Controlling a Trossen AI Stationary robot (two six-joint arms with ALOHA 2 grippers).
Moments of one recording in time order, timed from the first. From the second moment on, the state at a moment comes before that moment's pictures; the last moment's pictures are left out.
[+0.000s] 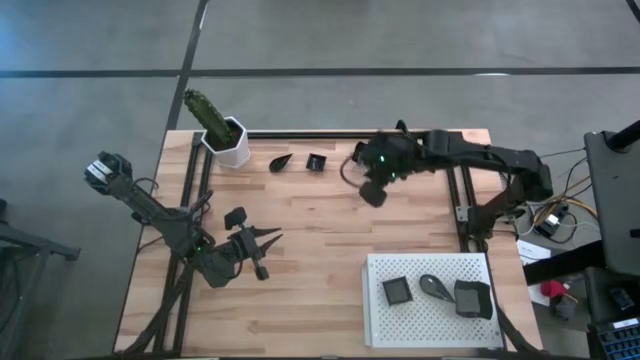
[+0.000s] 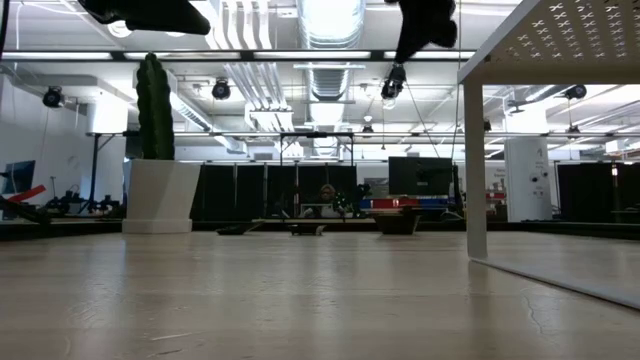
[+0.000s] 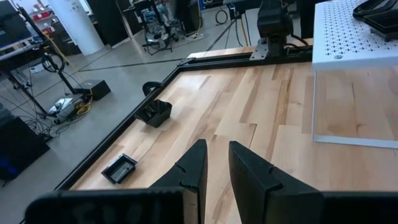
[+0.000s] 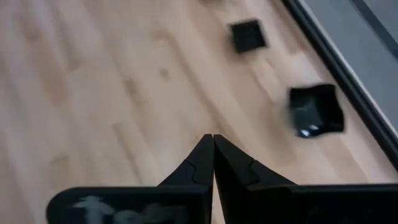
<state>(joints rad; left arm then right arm) -0.66 1.17 0.73 -0.07 -1.09 -0.26 -0.13 1.51 1.61 -1.12 0.16 0.34</state>
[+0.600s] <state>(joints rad) -0.66 1.17 0.73 -0.07 -1.09 -0.26 -0.40 1.79 1.58 -0.93 0.07 0.36</state>
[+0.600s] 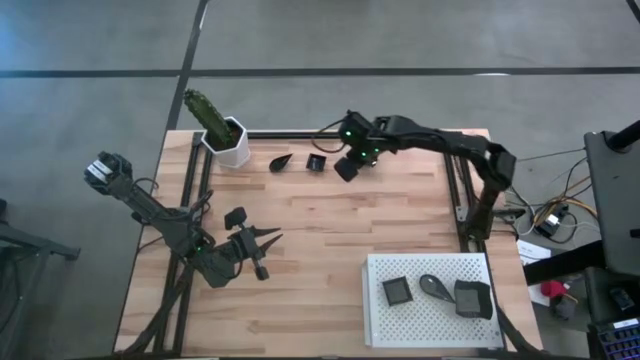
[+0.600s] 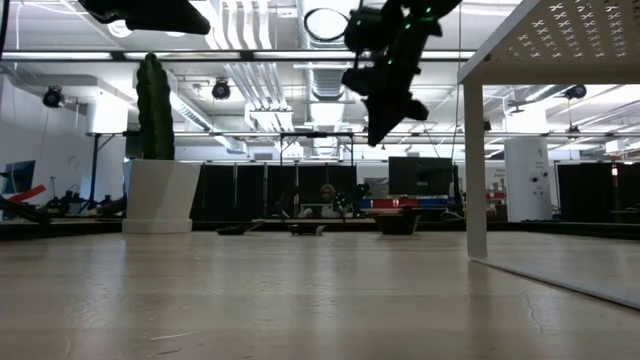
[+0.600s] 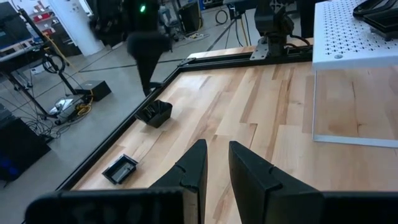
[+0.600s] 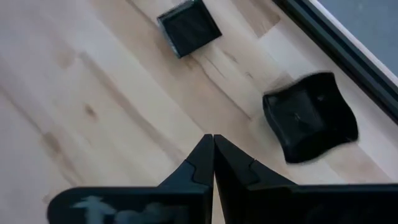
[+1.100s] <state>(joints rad) -0.66 1.17 0.73 -0.08 -1.09 -0.26 -0.42 1.96 1.63 -0.91 0.08 0.39</state>
